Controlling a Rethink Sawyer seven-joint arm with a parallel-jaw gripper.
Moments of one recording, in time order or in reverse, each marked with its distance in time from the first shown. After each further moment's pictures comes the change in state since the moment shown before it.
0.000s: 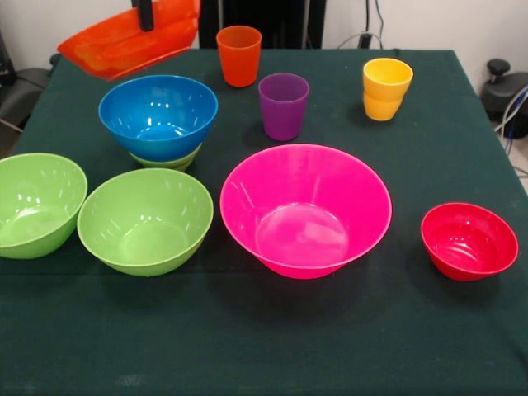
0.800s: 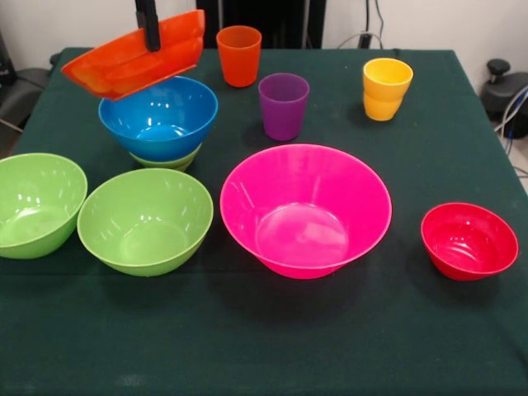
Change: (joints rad) arm 0.021 0.061 0.000 -0.056 -0.010 0.000 0.000
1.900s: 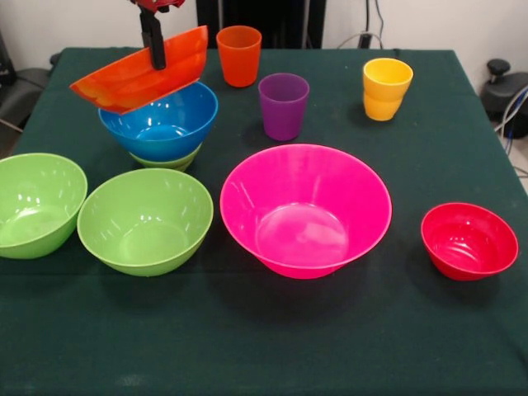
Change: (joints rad) arm 0.001 0.045 0.000 -0.014 -0.022 0.000 0.000
